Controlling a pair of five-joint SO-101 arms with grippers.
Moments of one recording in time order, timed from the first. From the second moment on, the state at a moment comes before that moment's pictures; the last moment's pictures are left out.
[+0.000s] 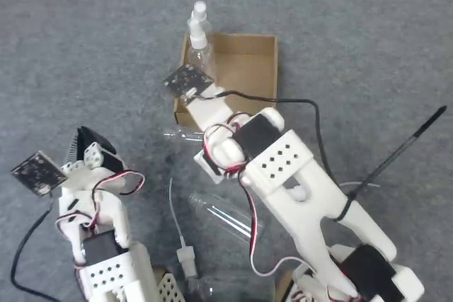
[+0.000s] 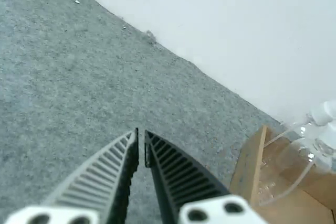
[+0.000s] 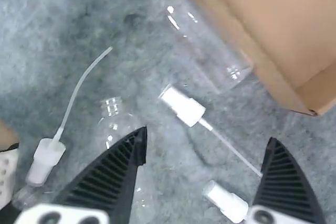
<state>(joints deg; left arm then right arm) -25.9 -97.4 97.7 29.8 28.4 -45.5 -16.0 11.5 81.7 3.5</state>
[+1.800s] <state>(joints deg) -26.5 -97.4 97.7 29.8 28.4 -59.3 -11.9 36.6 61.8 7.8</state>
